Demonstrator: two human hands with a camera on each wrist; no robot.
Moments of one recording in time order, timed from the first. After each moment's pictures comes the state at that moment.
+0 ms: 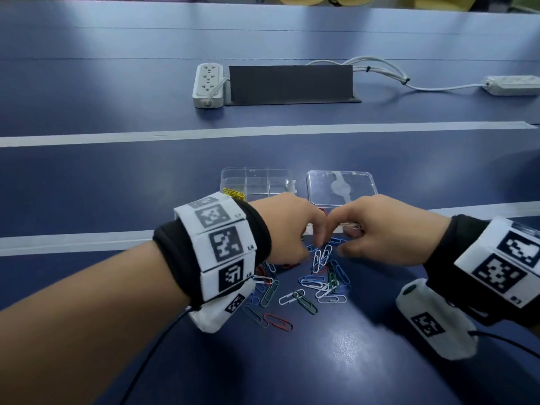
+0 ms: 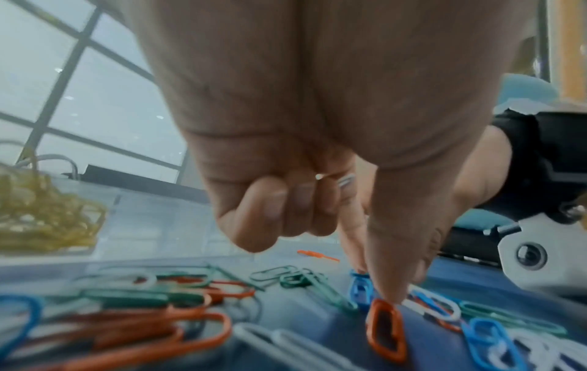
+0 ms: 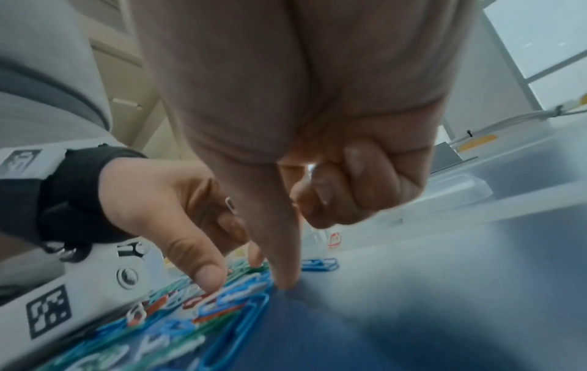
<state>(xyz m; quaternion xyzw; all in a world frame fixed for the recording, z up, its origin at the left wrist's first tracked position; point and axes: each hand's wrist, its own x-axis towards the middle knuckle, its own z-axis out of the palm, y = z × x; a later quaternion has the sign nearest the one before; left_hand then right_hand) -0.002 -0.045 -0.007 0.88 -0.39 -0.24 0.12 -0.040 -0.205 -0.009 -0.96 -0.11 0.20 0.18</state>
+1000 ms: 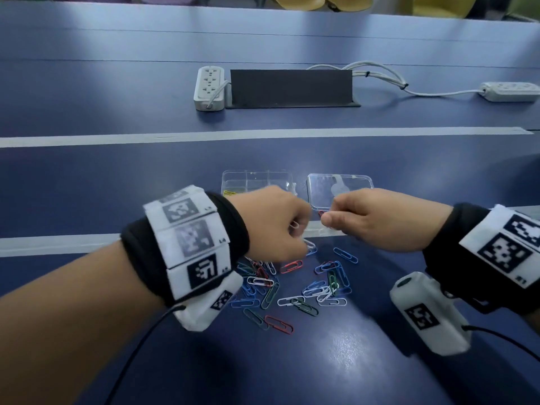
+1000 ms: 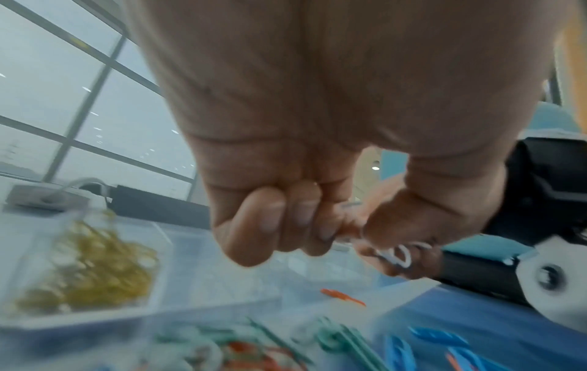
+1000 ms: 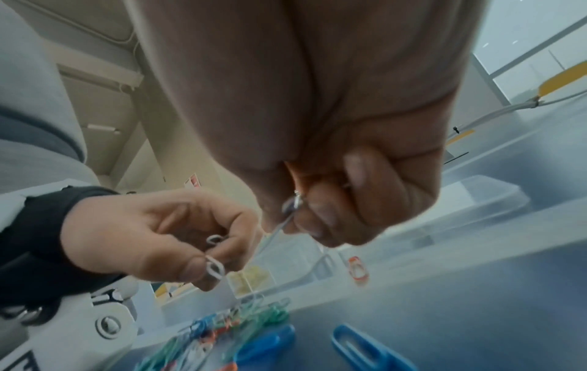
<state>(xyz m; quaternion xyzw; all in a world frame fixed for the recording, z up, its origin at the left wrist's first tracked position) 0.003 -0.028 0.001 0.89 -0.40 -0.19 0.12 -0.029 -0.202 -0.001 -0.96 -0.04 0.22 0.18</state>
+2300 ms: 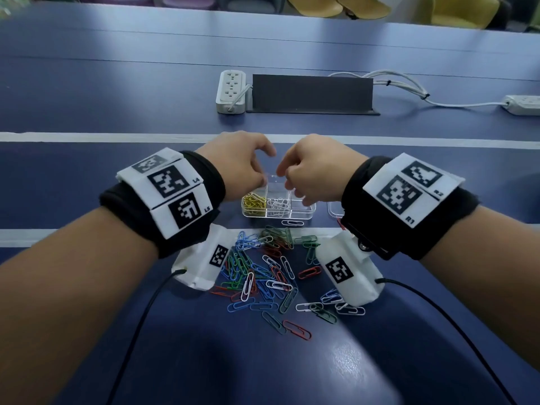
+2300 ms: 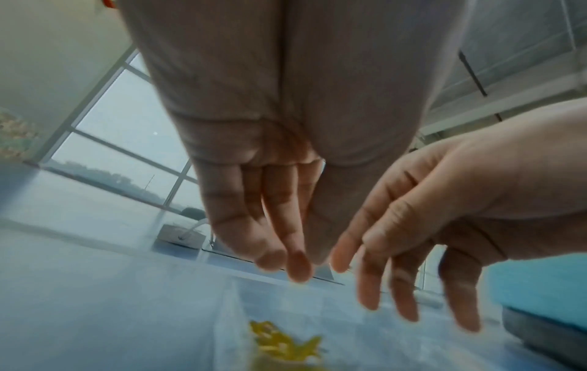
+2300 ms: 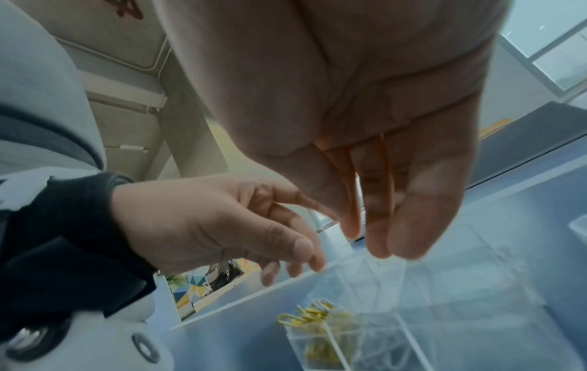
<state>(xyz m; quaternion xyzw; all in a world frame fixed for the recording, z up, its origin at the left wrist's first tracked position) 0.055 0.016 0.014 0.95 -0.18 -0.11 0.24 0.032 -0.117 0.022 -0.95 0.02 0.14 0.28</state>
